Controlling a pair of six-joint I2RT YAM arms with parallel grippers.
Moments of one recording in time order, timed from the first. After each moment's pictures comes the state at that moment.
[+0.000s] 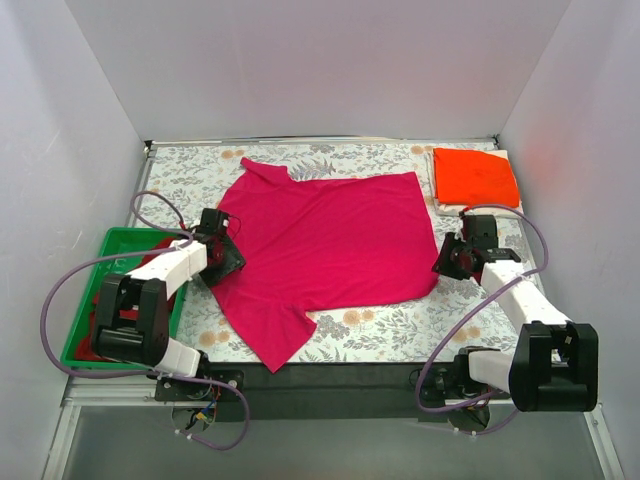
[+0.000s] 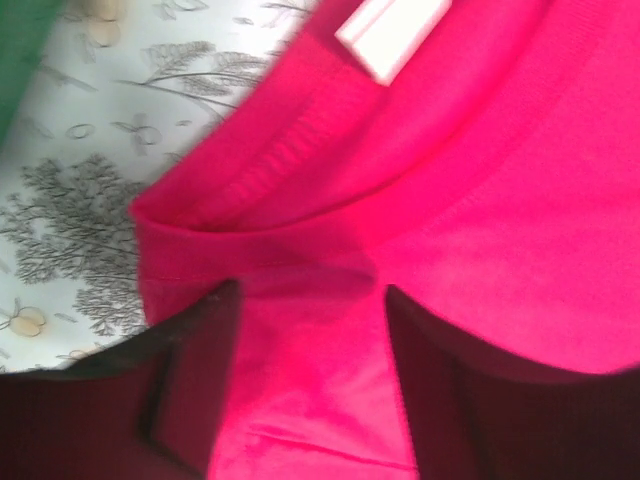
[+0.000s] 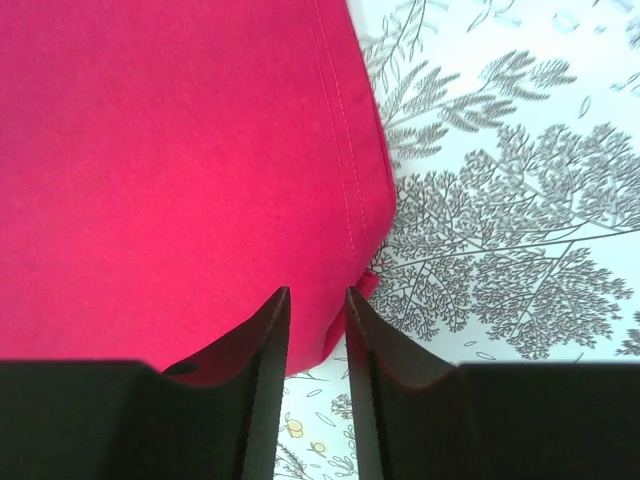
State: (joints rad) left arm -0.17 1.48 0.78 -0.51 -0.22 -0.78; right arm 0.05 1.19 0.68 -0.45 -0.11 0.34
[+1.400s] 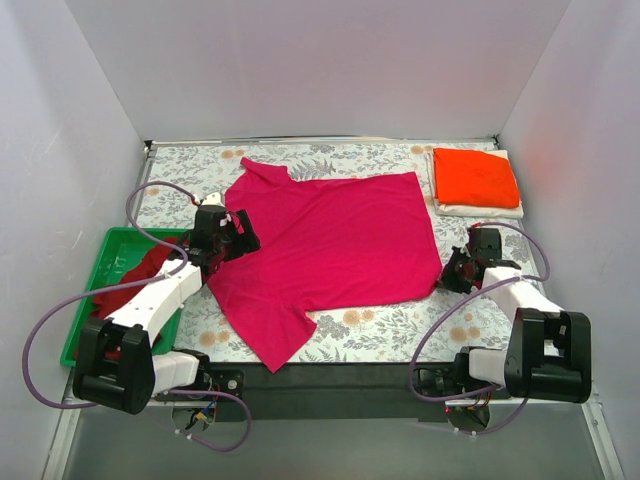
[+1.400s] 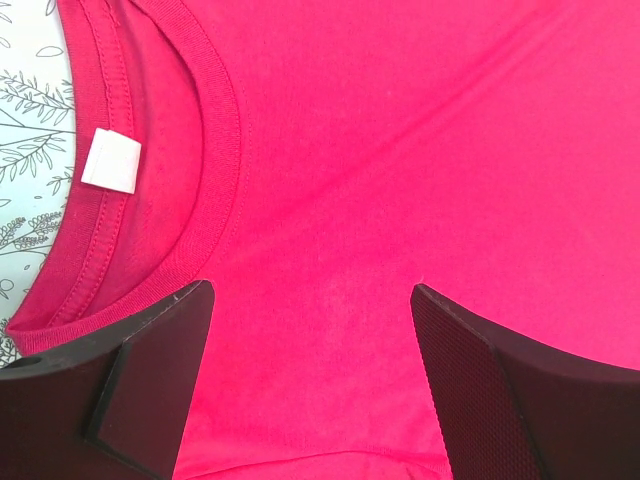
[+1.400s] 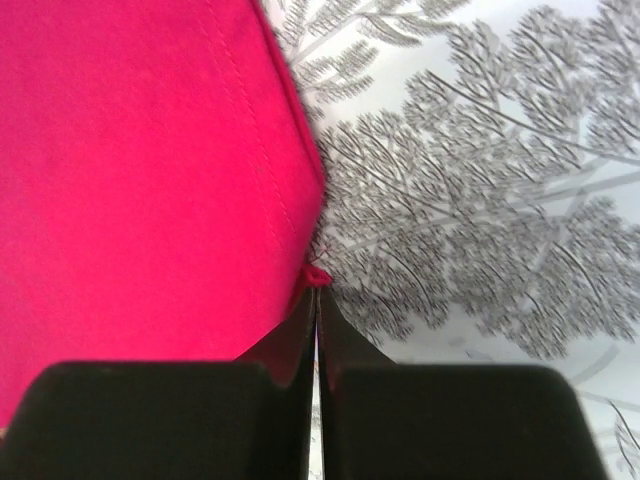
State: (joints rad) left arm -0.25 1.23 0.71 -0.21 -0.07 -0.52; right arm -0.05 1.25 0.53 -0.32 -0.19 0.41
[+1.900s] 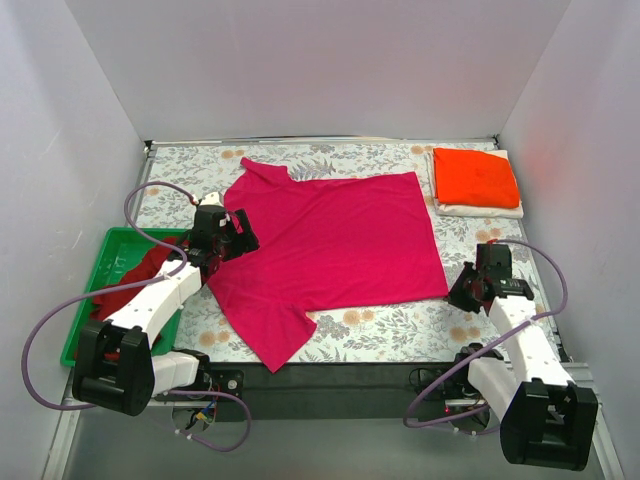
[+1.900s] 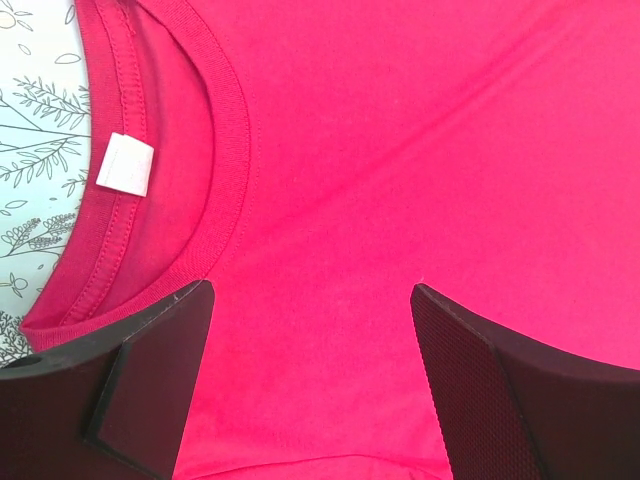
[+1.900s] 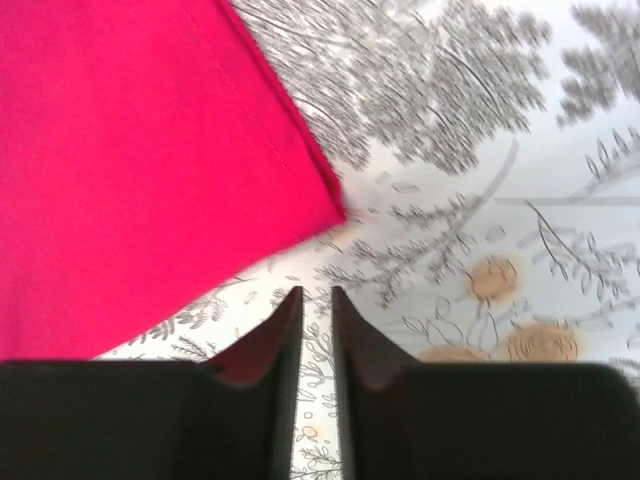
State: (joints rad) left arm -0.25 1.22 0.71 -0.21 -0.09 -0.52; right arm -0.06 0.91 0.51 -0.64 -0.08 0.50
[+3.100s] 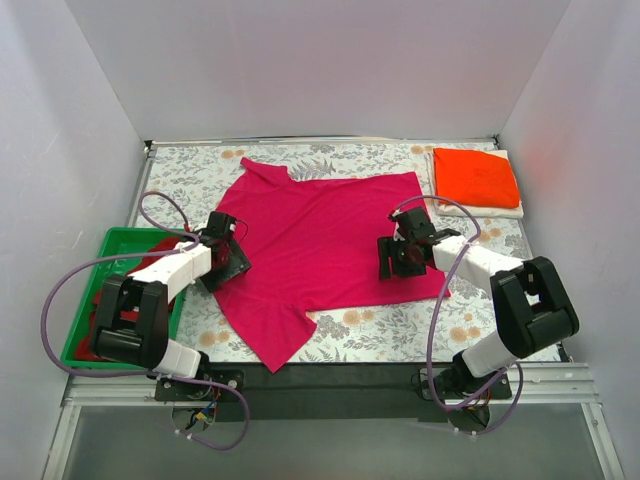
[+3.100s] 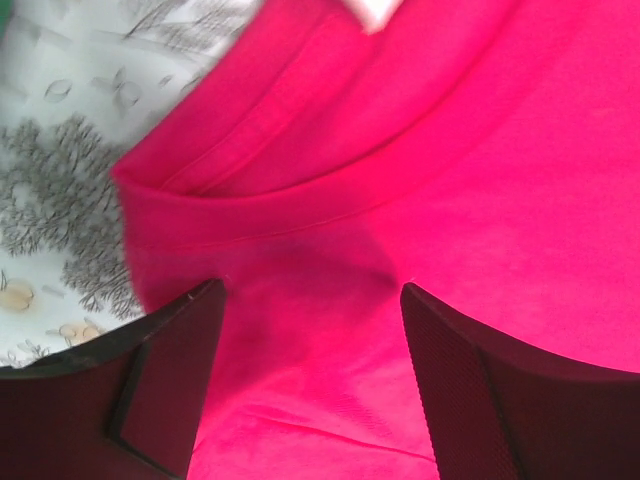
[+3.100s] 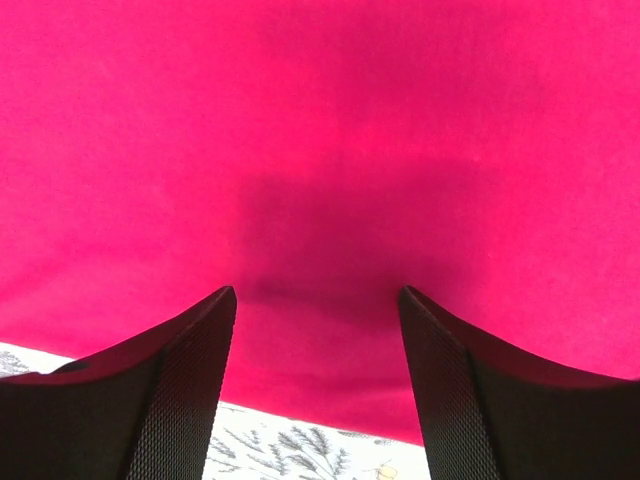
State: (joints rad) left arm -0.23 1.45 0.78 -0.52 -0.22 -0.77; right arm 0.44 1.52 0.83 -0.40 -0.10 0.29
